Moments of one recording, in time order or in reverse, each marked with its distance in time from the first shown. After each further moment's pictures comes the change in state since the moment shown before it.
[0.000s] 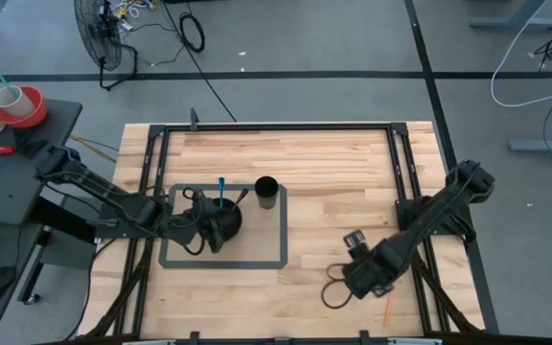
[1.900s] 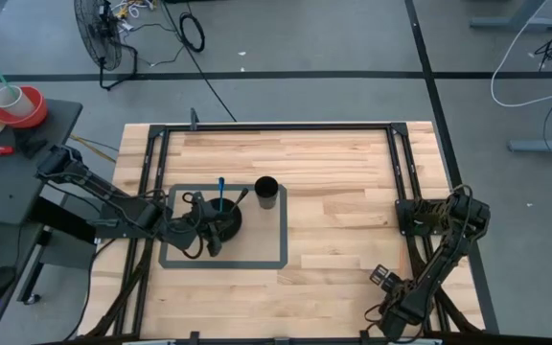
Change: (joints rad) left arm -0.035 0.008 -0.036 0.024 -0.012 -0.030; right arm 0.361 0.287 -0.059 -0.002 -0.261 -0.066
